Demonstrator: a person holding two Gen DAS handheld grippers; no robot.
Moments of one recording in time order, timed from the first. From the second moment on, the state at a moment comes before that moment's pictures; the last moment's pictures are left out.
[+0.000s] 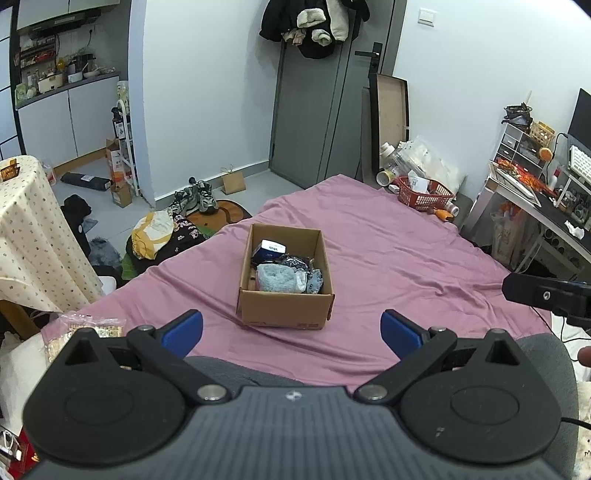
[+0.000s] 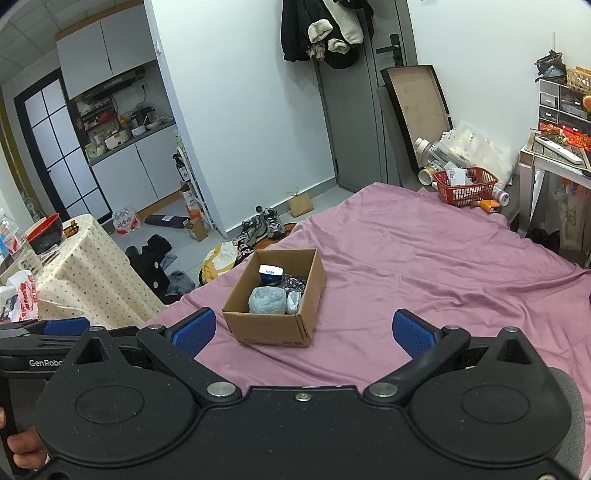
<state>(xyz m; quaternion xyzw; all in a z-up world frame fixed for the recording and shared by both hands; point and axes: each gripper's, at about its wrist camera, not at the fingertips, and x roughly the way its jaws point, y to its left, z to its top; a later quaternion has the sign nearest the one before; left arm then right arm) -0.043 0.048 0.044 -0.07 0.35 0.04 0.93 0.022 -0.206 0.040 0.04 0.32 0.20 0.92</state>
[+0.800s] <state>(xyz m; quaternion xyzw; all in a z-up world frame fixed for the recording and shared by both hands) -0.044 0.045 0.044 -0.07 0.35 0.03 0.93 0.024 -0.209 0.039 0.04 0.32 0.20 0.92</state>
